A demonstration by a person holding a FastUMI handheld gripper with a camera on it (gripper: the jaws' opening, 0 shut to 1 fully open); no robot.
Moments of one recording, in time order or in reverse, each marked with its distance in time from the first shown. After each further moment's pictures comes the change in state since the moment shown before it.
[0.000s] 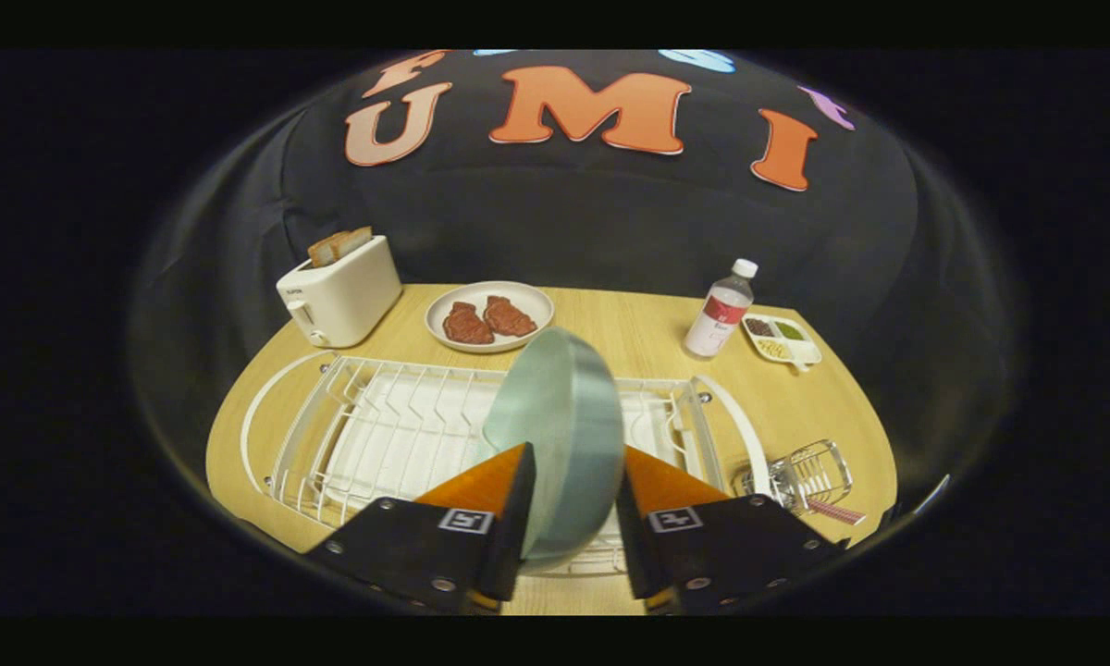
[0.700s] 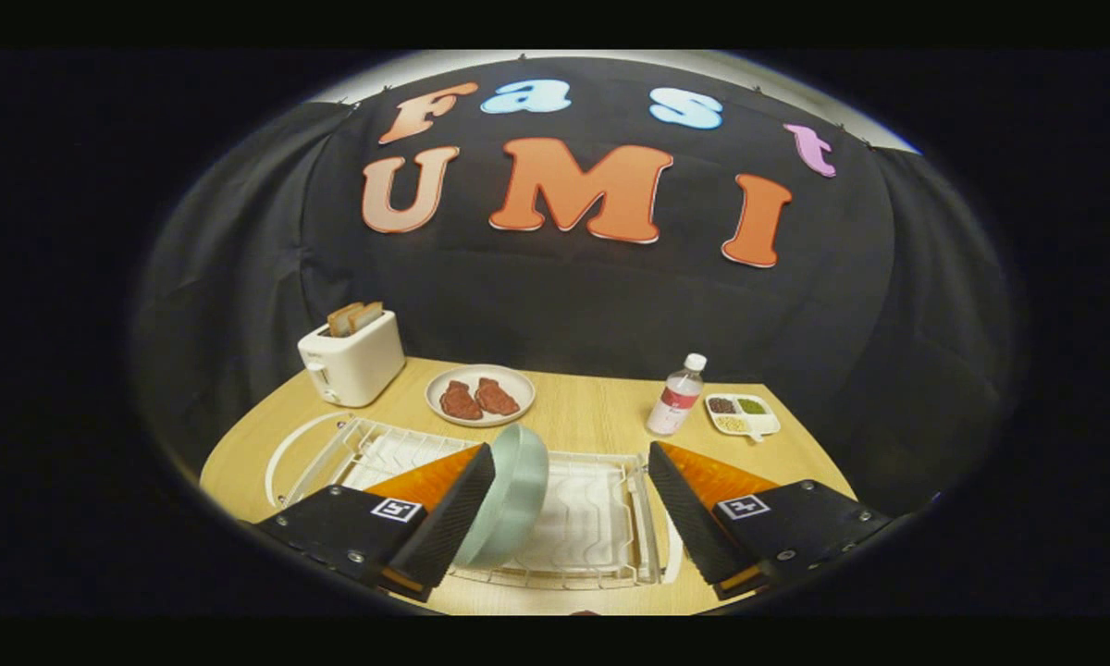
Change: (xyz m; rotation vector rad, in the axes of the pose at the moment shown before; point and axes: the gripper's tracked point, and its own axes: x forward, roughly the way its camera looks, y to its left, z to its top) arm -0.049 -0.030 0.064 -0.028 -0.284 0.006
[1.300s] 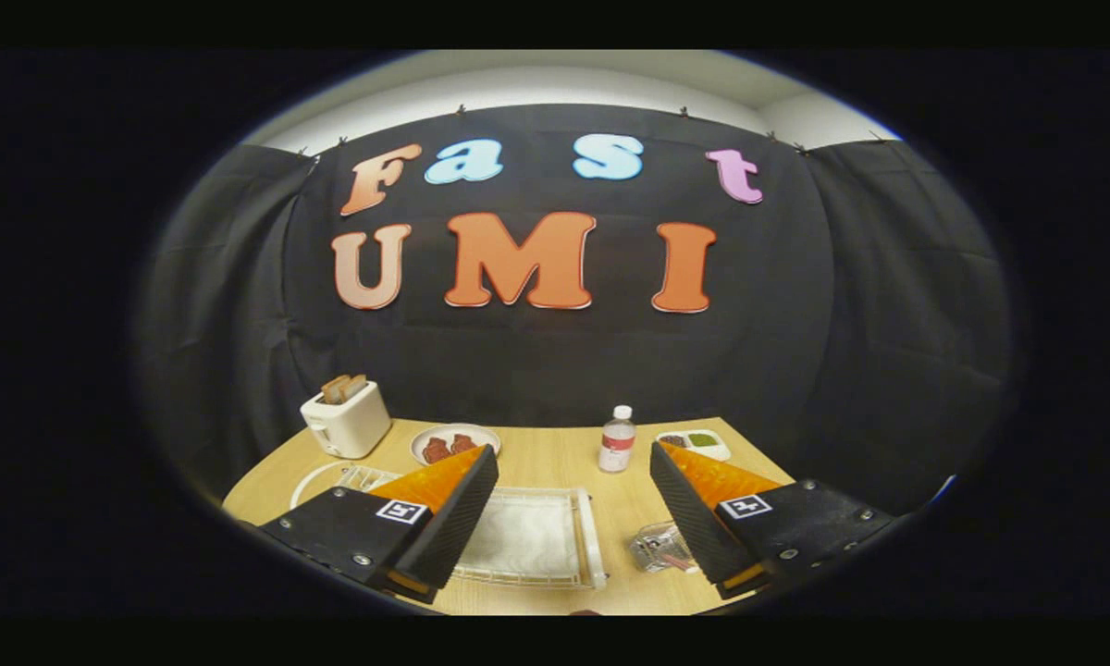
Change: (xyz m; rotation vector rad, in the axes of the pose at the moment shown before) arm -0.079 -0.076 0.063 0.102 -0.215 -0.036
